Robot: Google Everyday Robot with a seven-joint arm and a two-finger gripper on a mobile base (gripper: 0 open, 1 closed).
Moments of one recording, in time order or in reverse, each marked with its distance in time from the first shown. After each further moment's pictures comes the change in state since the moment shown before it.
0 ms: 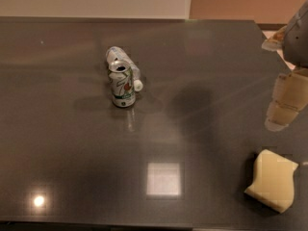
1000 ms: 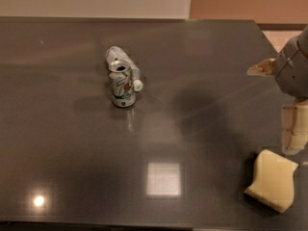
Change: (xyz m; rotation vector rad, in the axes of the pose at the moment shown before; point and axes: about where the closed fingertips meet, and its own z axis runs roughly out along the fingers) arm 0.028 0.021 0.043 -0.092 0.057 -0.300
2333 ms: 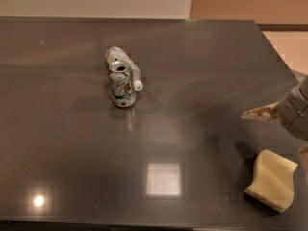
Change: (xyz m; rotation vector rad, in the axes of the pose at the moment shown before) arm 0.020 0.064 0.053 -0.159 -0.058 -0.339
